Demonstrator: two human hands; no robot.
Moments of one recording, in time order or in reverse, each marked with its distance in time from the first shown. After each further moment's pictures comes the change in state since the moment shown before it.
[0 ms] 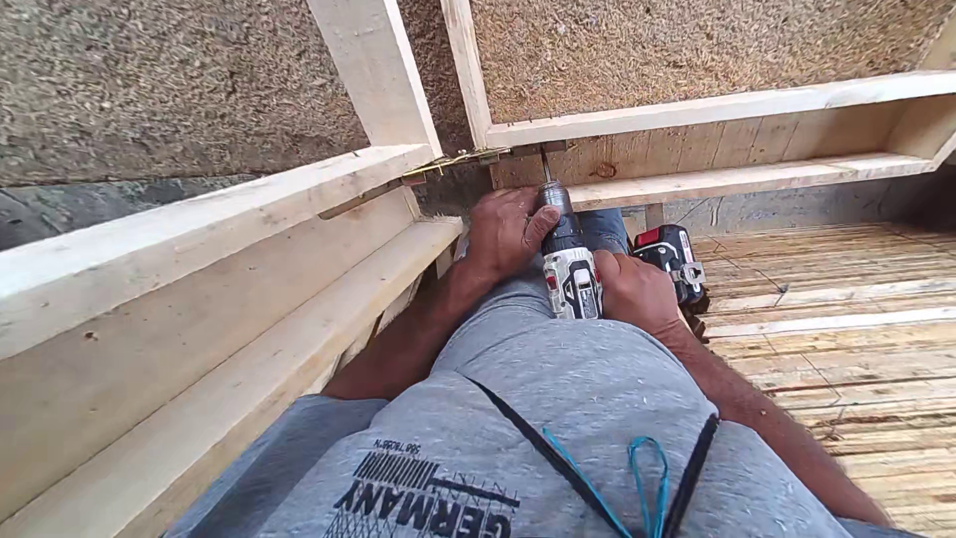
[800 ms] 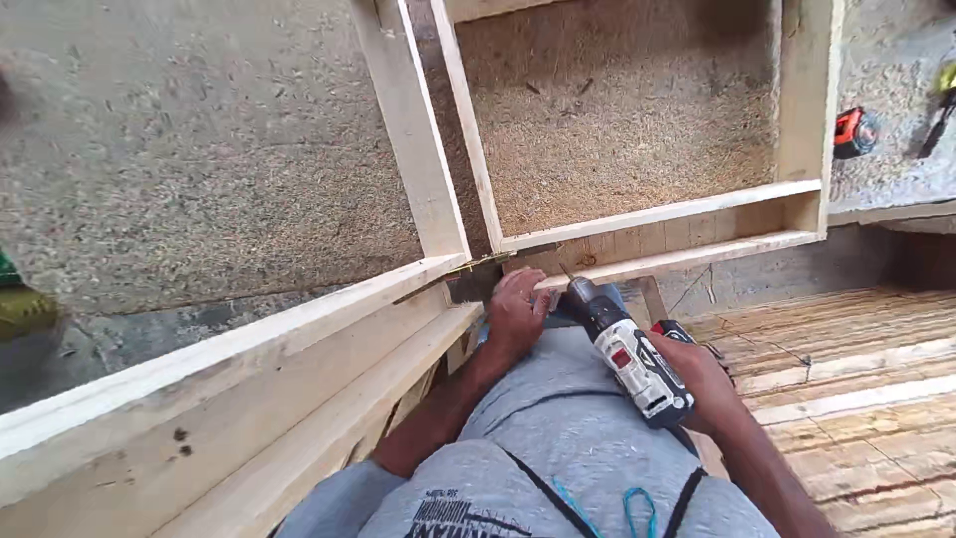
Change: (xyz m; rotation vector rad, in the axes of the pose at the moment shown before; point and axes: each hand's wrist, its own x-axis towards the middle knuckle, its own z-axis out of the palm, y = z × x) left_hand 0.003 0.024 -0.010 -0.095 0.243 -0.002; right_hand -0.039 0.030 -0.083 0.465 -0.007 0.109
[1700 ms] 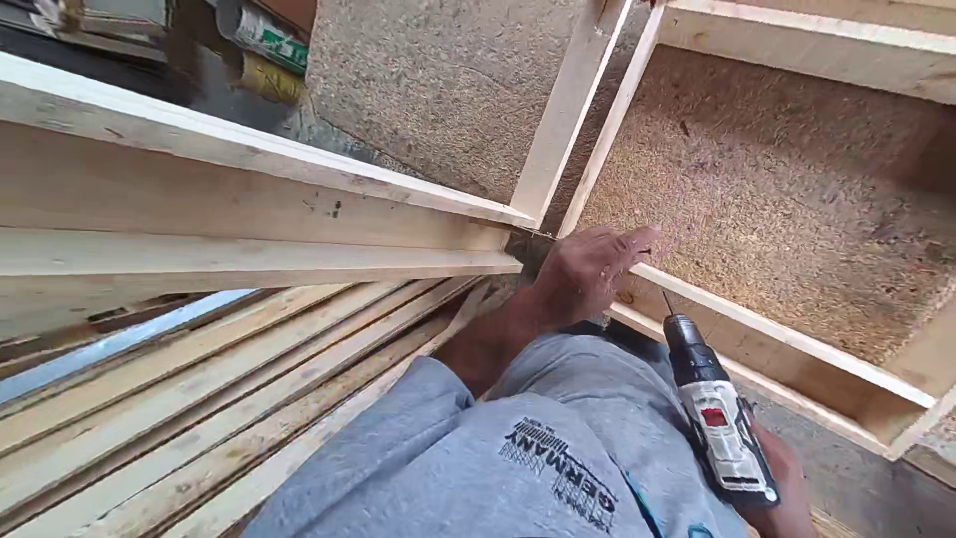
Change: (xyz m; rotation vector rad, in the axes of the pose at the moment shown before) left_hand 0.061 0.132 -0.046 0.187 0.468 0.232; right_hand 0.024 0.129 -0.095 0.151 -0.048 -0.290
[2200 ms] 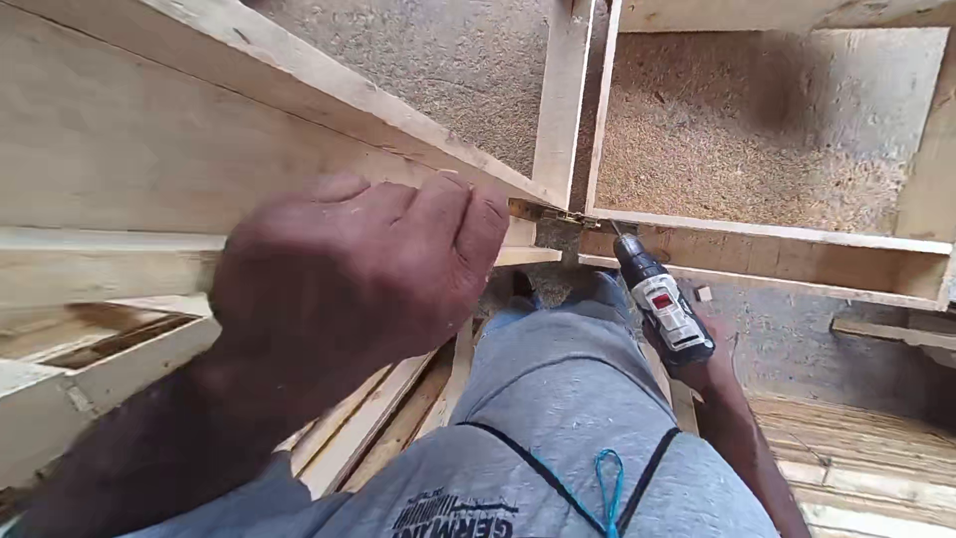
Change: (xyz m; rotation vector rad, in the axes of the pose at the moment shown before) left_hand -0.057 -0.052 -0.305 0.852 -0.289 0.362; right_hand 0.041 -0.129 0.193 -0.049 0.223 0.146
